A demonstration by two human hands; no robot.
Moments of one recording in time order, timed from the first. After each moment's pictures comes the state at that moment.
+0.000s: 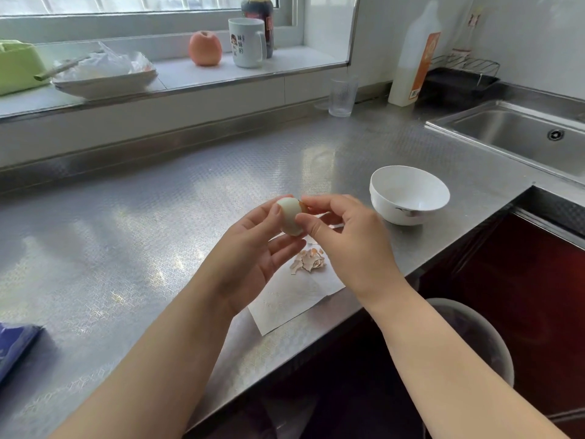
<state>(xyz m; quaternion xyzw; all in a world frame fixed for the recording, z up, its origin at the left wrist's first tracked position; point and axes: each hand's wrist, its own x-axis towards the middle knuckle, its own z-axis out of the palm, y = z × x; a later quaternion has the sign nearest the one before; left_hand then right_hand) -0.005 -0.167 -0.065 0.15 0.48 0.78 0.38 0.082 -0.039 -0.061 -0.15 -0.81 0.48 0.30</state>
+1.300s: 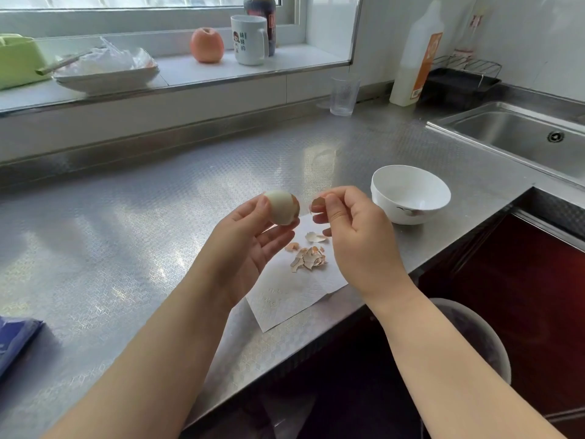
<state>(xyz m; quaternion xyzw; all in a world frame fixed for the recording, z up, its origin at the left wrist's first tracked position) -0.010 -0.169 -0.062 0.10 0.48 0.80 0.35 0.085 -0.040 -0.059 -0.15 -0.80 0.48 0.33</state>
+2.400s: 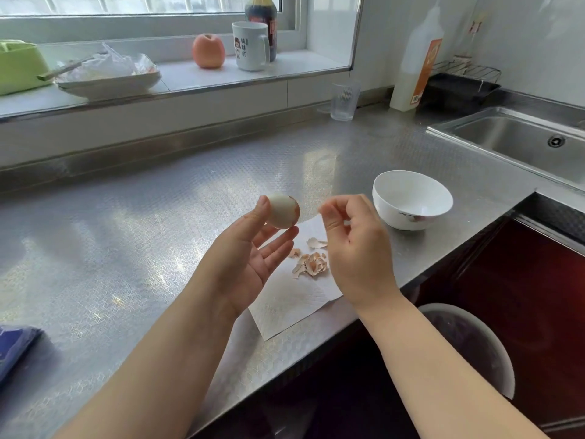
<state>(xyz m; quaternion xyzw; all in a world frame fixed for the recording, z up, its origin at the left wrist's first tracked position) -0.004 -0.169 -0.056 0.02 0.44 0.82 0.37 0.075 -0.039 -0.077 -0.14 -0.81 0.35 0.44</state>
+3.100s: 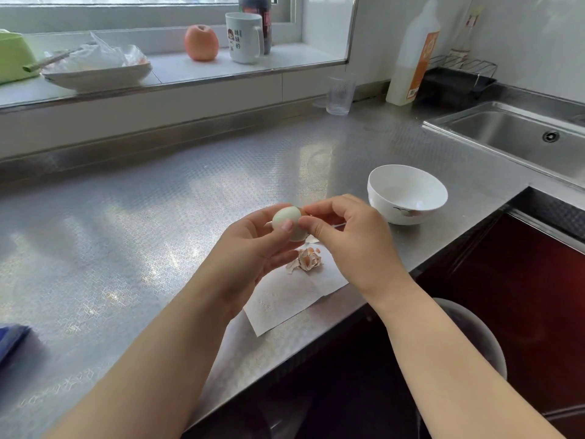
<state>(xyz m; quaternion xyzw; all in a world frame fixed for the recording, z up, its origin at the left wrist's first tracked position) -0.002 -0.166 -0.068 0.17 0.55 0.73 0.35 0.080 -0.026 -0.067 -0.15 -0.84 0.43 0.30</state>
